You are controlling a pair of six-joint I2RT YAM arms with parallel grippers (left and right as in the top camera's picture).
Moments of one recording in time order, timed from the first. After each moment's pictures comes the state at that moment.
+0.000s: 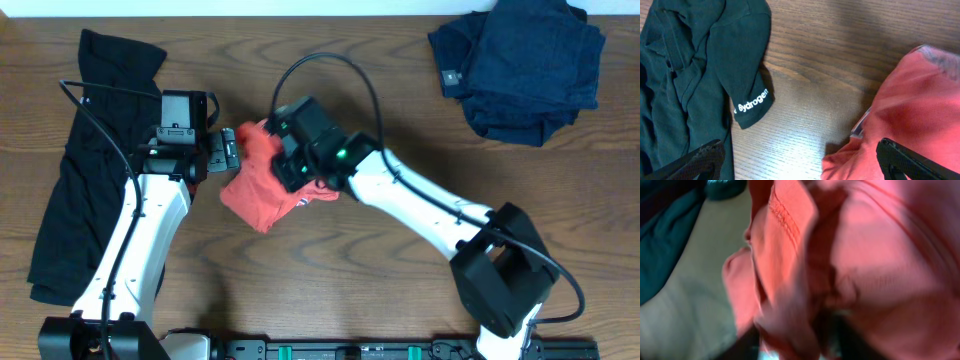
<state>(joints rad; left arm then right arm) -0.07 1.44 1.07 -0.67 -0.22 -0.18 0.80 1.94 1.48 -0.49 -0.22 0.22</state>
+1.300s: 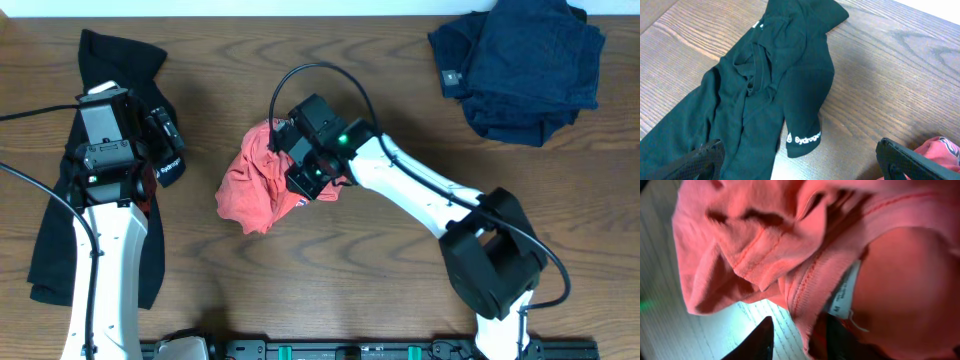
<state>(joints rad) 0.17 1.29 1.07 -0.58 -0.22 -0.25 0.72 2.02 1.54 -0.69 -0.33 -0.12</state>
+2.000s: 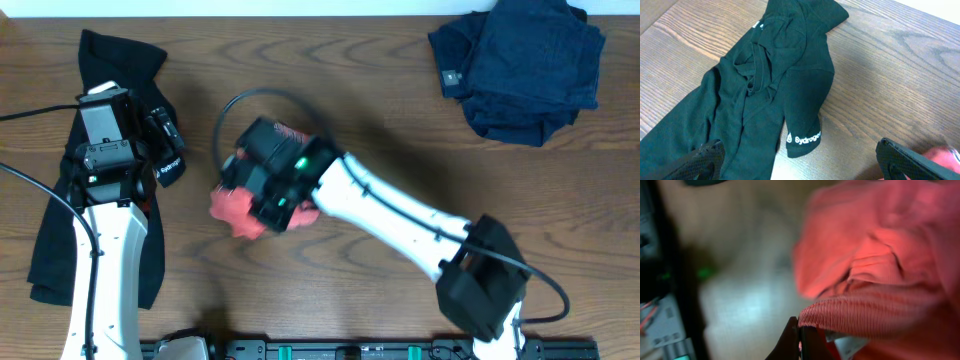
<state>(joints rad) 0.17 1.29 1.07 -0.58 -0.22 -0.25 0.95 2.01 1.72 -0.91 -0.32 -0.19</state>
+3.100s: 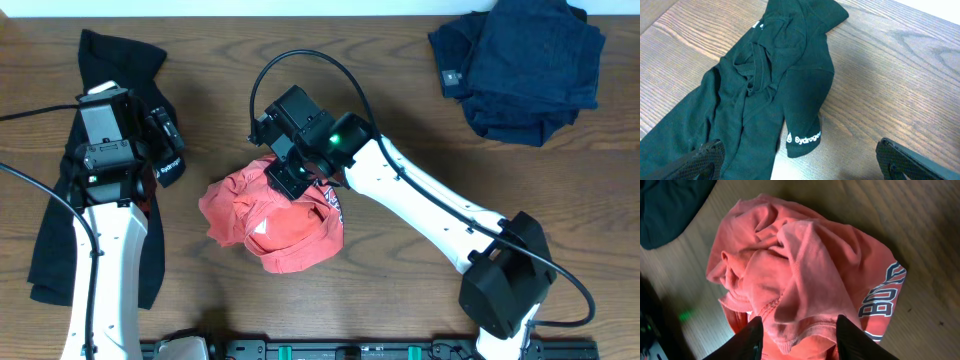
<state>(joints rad) 0.17 1.29 1.07 -0.58 -0.22 -0.25 0.80 1.95 1.71 -0.86 -0.25 0.03</state>
